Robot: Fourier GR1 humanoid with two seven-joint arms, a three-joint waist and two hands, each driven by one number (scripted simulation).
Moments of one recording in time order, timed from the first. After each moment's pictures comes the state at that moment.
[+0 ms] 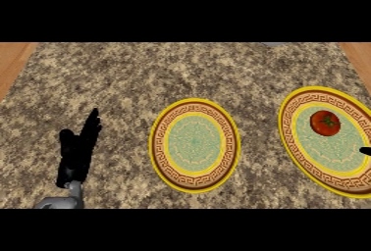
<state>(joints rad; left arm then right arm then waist) -0.03 0.12 -0.03 -1.49 -0.08 0.16 0.25 -0.21 -0.44 -0.65 -1.12 0.11 0.32 -0.26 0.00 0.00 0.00</state>
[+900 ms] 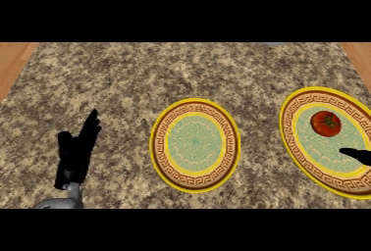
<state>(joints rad) -0.02 0.10 0.00 -1.49 -0.09 0.13 0.23 -0.21 -0.44 -0.52 -1.00 0.15 0.15 -0.36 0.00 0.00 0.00</state>
